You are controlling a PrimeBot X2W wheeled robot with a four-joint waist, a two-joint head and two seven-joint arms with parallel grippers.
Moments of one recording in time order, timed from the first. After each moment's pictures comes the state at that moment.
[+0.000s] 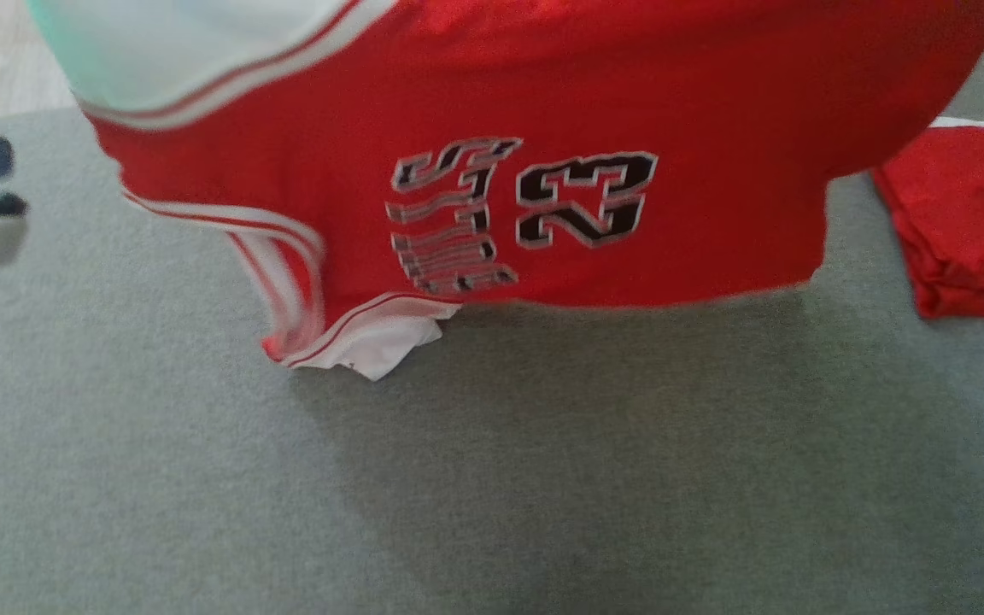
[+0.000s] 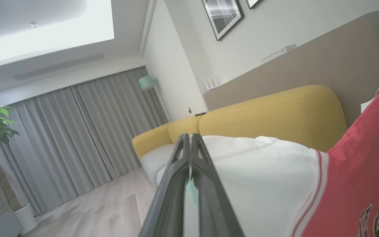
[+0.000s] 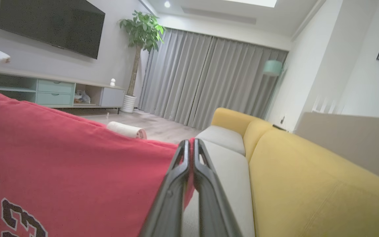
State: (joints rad) left arm -1.12 1.14 -1.09 -0.26 -0.98 0.28 -0.22; right arm -0.57 -0.70 0.28 -0.04 0.54 0.13 -0.02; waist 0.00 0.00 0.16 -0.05
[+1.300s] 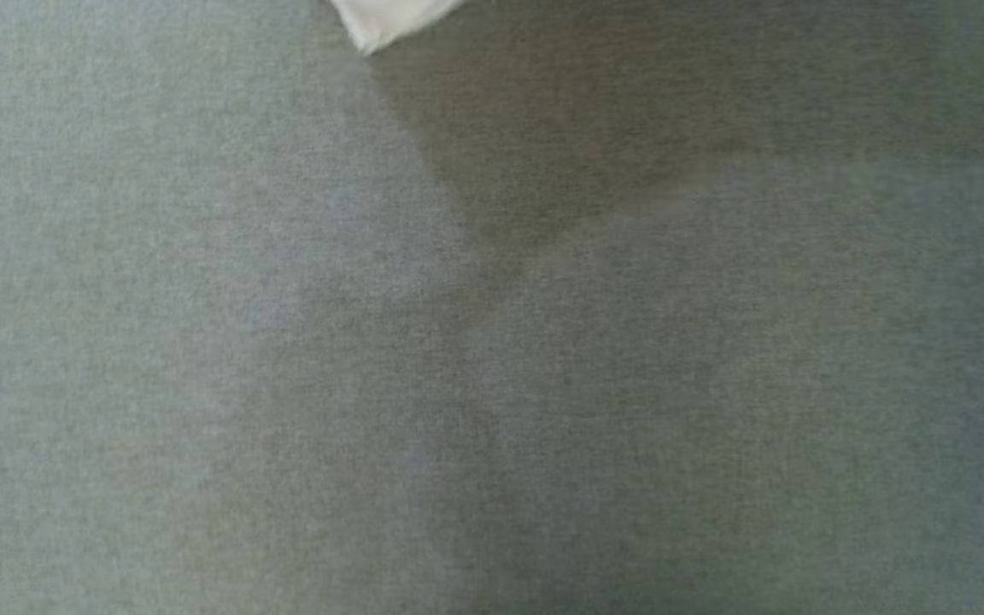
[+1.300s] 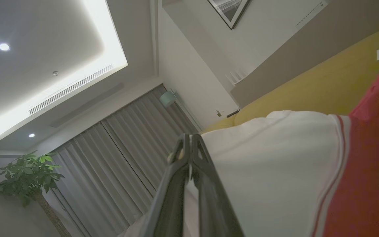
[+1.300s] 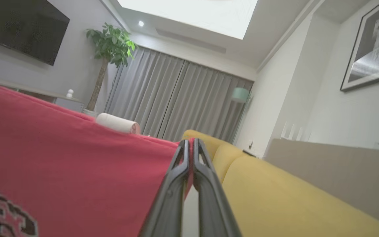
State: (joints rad) left arm -1.77 0.71 -1.01 0.46 -0.61 0.02 -0.25; right arm -1.31 -0.58 0.28 0.45 0.27 0.13 -0.21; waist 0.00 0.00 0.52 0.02
